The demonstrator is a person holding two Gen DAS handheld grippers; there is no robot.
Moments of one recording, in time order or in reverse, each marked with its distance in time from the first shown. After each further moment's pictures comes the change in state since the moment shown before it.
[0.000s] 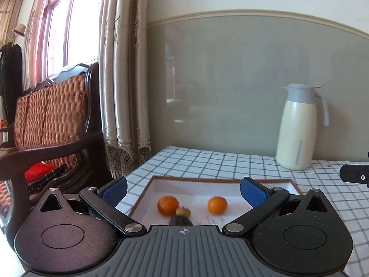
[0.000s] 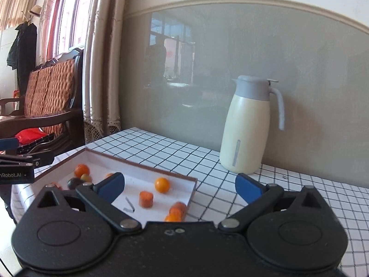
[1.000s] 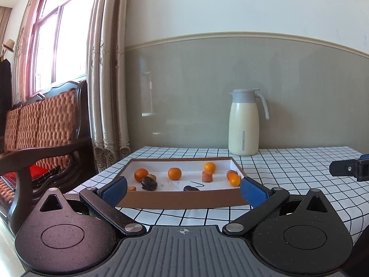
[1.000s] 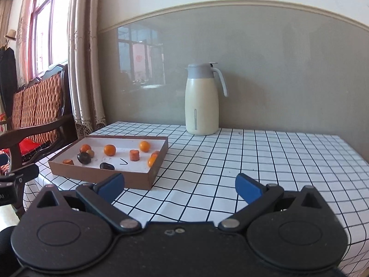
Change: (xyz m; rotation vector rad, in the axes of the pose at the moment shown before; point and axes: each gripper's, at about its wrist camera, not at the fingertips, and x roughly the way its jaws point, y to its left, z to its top) left arm -0.169 -0.024 -0.071 0.061 -0.083 -0.101; right arm -0.137 -0.013 -0.087 0.156 -0.015 -0.113
